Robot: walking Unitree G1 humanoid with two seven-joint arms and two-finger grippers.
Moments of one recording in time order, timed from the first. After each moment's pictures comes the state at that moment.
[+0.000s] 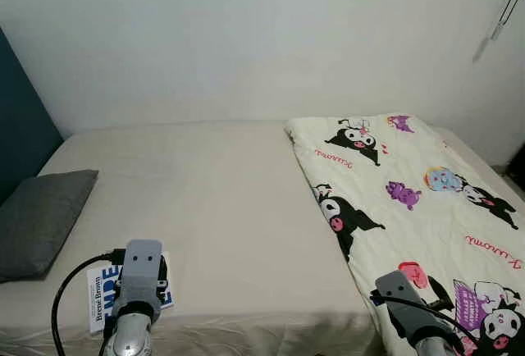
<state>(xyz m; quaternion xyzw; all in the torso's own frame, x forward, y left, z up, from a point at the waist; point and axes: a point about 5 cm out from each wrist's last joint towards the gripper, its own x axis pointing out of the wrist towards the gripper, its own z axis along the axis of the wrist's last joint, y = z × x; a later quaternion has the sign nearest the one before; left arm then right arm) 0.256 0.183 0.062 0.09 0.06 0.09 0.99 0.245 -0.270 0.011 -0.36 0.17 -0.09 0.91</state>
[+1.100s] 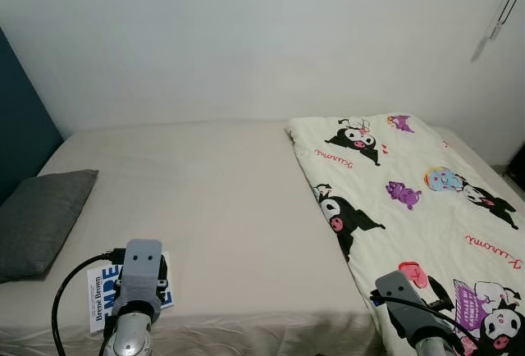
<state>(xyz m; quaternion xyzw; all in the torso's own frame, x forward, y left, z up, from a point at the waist) 0.256 0.183 0.063 0.09 0.06 0.09 0.99 0.245 -0.269 0.011 -0.36 0.16 -0.09 0.91</state>
